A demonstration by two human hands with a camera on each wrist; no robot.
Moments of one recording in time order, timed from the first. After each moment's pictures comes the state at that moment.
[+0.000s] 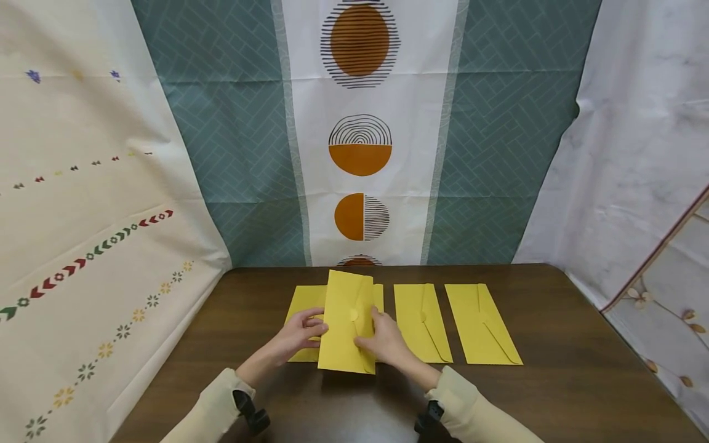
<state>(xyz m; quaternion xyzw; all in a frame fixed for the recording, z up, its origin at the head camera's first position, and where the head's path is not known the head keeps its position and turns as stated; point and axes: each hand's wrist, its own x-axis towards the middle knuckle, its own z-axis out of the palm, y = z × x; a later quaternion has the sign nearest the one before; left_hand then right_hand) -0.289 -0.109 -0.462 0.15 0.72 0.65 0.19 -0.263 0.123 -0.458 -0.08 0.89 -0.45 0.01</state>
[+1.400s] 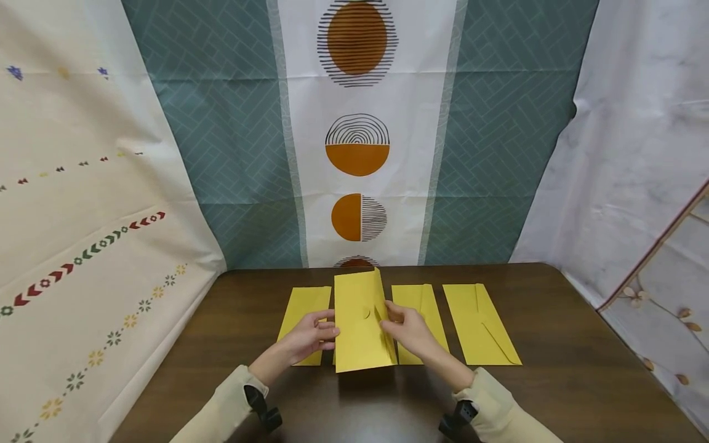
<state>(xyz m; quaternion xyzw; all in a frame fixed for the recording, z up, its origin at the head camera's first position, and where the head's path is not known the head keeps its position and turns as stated) -0.300 -0.084 -0.463 0.12 0.65 0.71 0.26 -0.261 0.171 -0.434 -0.07 0.82 -0.57 0.05</state>
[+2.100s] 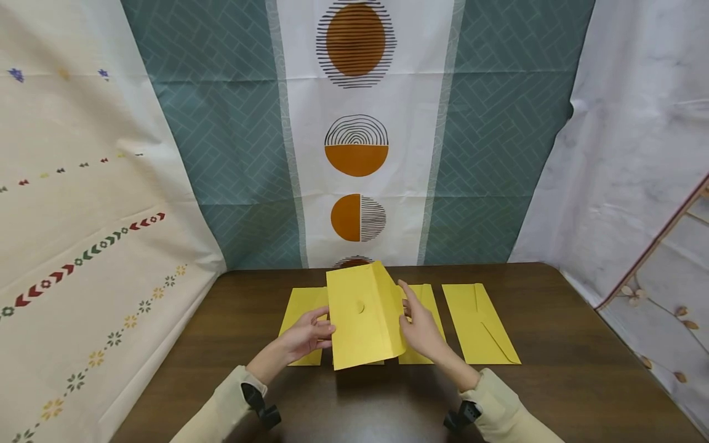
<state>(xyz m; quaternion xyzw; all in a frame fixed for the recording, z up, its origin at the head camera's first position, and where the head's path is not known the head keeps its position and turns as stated) -0.304 -0.090 -0.464 0.14 0.60 0.74 0.29 -0.259 0.186 -0.432 -0.14 0.86 -0.48 -0.09</state>
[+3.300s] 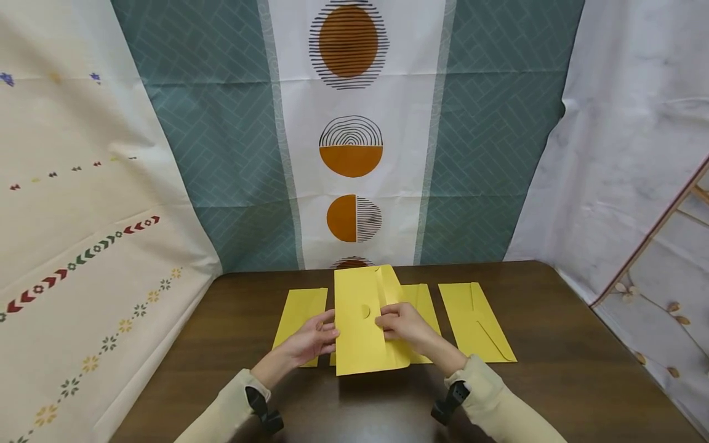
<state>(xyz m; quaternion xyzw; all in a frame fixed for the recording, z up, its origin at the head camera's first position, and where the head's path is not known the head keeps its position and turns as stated) -0.302 -0.075 -0.473 0.15 0.58 0.74 0.30 -0.275 0.176 -0.431 -0.03 0.77 -0.62 0.14</state>
